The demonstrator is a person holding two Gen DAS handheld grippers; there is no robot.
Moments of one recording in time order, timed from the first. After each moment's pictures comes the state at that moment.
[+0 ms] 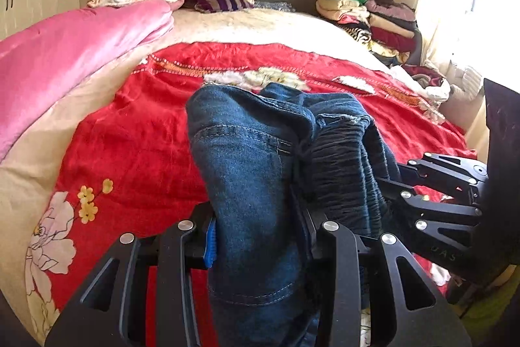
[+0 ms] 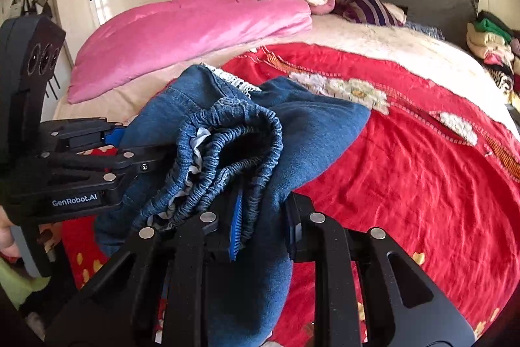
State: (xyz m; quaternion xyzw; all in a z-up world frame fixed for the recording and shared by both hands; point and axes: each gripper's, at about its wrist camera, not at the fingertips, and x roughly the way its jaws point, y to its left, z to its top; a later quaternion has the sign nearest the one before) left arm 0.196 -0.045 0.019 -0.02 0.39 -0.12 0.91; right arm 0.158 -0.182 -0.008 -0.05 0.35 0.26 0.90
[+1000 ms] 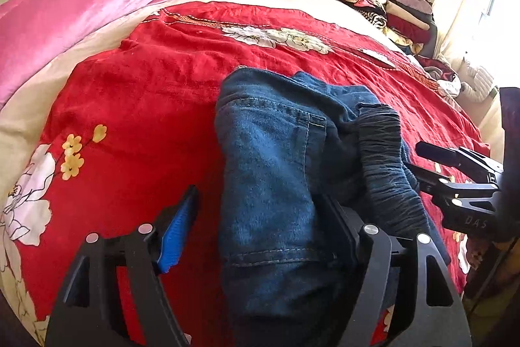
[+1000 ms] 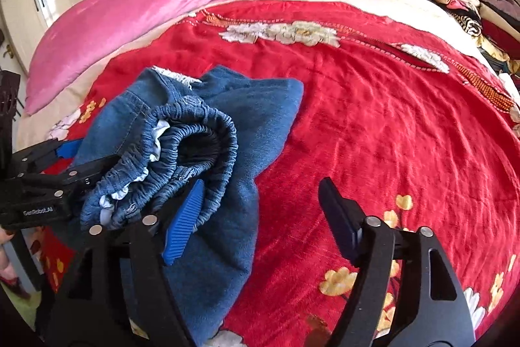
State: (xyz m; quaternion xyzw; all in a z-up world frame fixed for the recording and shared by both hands) left arm 0.204 -0.023 -0.032 -0.04 0.43 -0.11 0.89; right arm 0.167 -0.215 -0.046 -0.02 0.42 0.16 0.89
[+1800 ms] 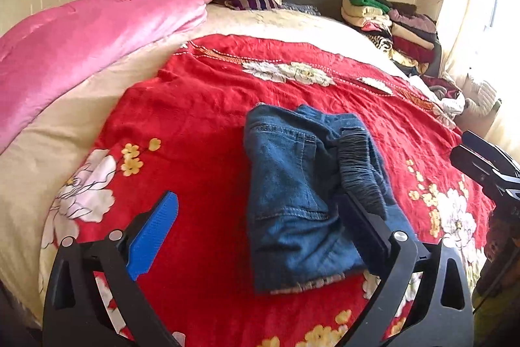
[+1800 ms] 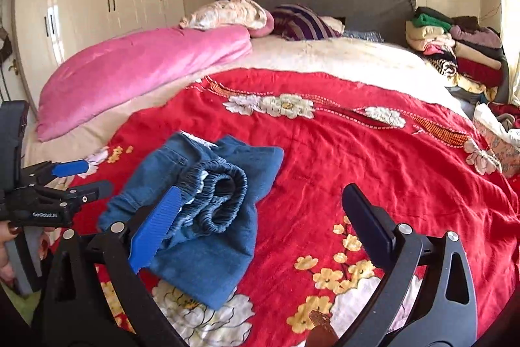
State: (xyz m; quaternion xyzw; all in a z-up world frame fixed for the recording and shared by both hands) left arm 0.145 -0.001 0.025 -0.05 0.38 -0.08 0.92; right arm 0.096 -0.237 0.033 -0.02 0.29 0.14 0.95
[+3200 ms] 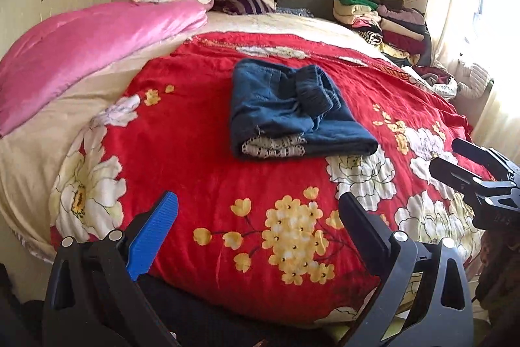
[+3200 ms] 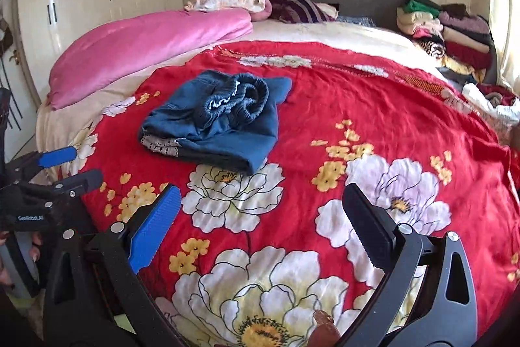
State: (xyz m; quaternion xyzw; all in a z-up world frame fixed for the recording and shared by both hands) left arm 0.003 -0.016 0.004 -0.03 0.37 -0.07 0.93; right arm -0.029 -0.238 -0.011 -0.02 0.32 0.13 0.94
